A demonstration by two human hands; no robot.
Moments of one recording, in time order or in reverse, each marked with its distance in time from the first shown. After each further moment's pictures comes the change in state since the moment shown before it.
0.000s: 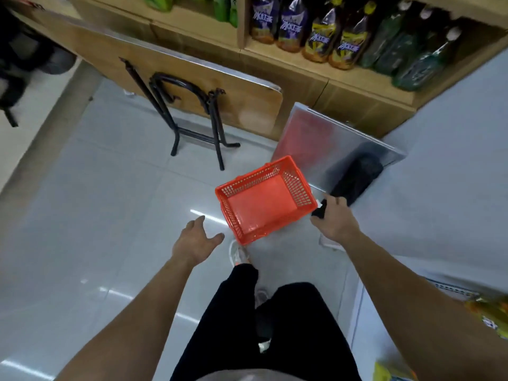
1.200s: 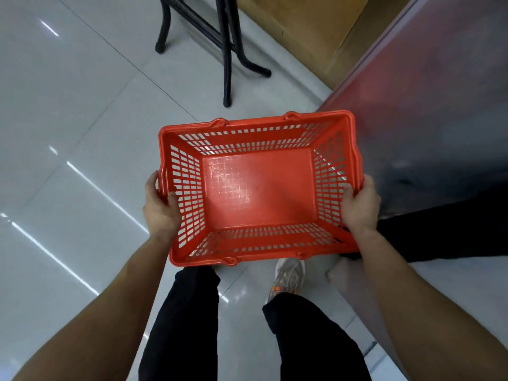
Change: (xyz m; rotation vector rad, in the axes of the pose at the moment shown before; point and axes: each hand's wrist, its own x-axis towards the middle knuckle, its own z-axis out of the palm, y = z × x) left_hand 0.307 -0.043 0.289 -0.749 0.641 -0.411; right_hand 0.411 0.126 0.236 0.248 0.244 -0.193
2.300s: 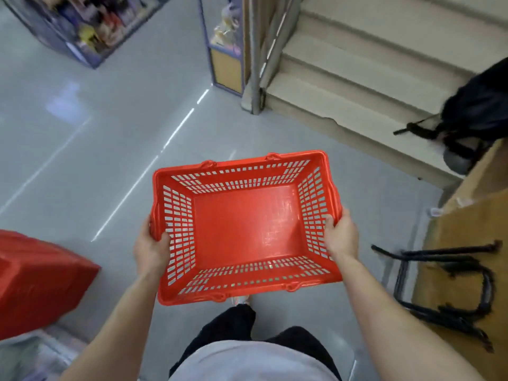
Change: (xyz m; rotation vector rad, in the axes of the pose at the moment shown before) left_hand -0.386 -0.080 -0.632 -0.660 0.973 -0.737; right_hand -0.521 -0.649 -0.058 -0.293 -0.679 -1.108
